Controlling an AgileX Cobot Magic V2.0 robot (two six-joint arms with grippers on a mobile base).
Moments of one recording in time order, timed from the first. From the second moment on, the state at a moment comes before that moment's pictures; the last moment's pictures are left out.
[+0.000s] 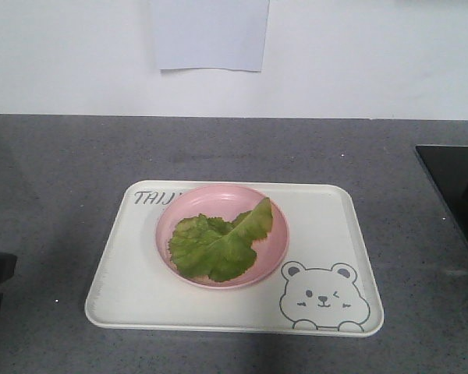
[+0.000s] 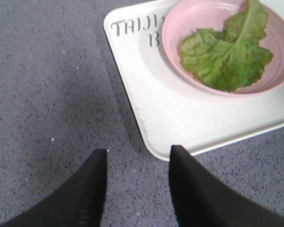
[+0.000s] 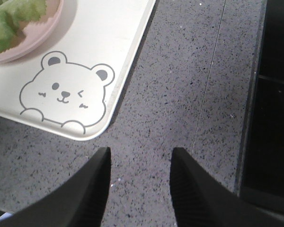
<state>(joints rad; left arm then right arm) -0.35 0.79 -0.81 -0.01 0.88 -0.08 0.00 0.73 -0.81 0.21 1.05 -0.29</state>
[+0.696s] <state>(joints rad) -0.35 0.73 -0.70 -0.01 0.81 -0.07 0.00 0.56 -0.61 0.21 0.98 -0.30</state>
